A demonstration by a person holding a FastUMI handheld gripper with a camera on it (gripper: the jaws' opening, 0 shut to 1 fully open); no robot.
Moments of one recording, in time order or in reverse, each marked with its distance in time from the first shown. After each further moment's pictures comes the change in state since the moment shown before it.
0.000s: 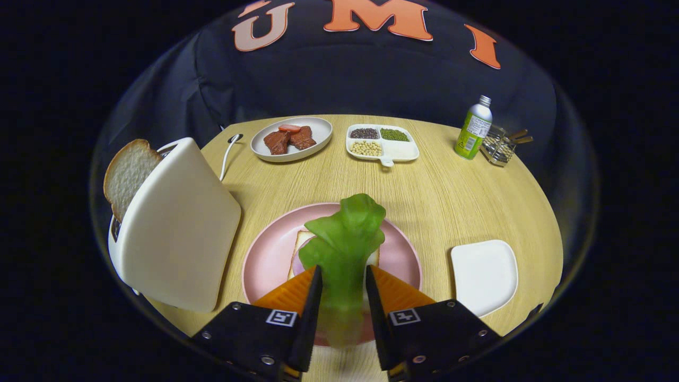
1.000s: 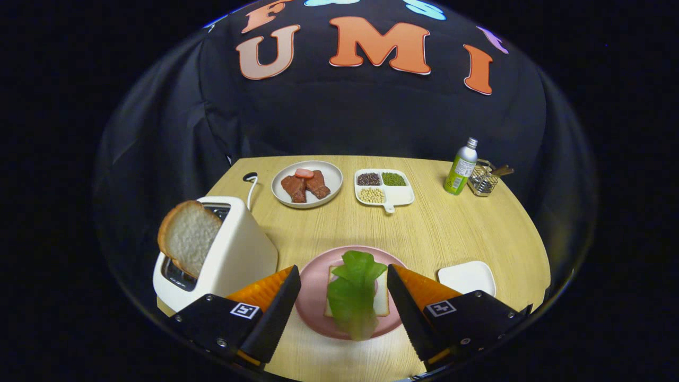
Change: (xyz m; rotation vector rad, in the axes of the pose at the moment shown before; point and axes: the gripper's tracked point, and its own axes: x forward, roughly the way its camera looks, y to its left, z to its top) arm -0.088 0.049 0.081 0.031 -0.153 -0.024
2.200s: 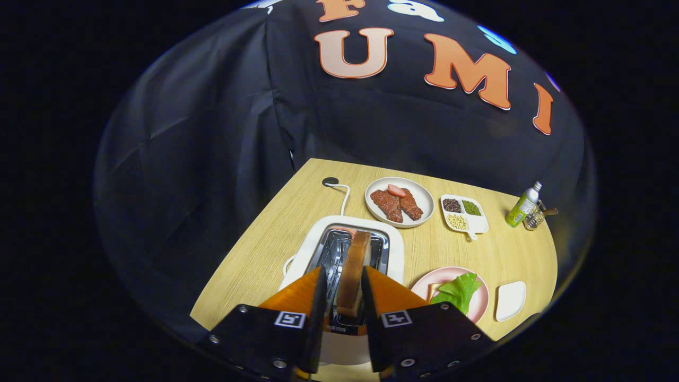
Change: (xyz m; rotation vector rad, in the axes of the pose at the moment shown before) arm -0.011 0.178 0.018 -0.166 -0.015 0.163
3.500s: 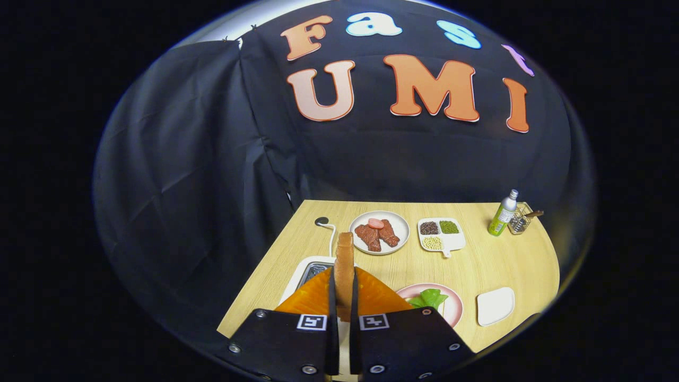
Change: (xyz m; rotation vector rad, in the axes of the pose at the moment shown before) arm -0.086 -0.073 0.062 0.149 -0.156 0.040
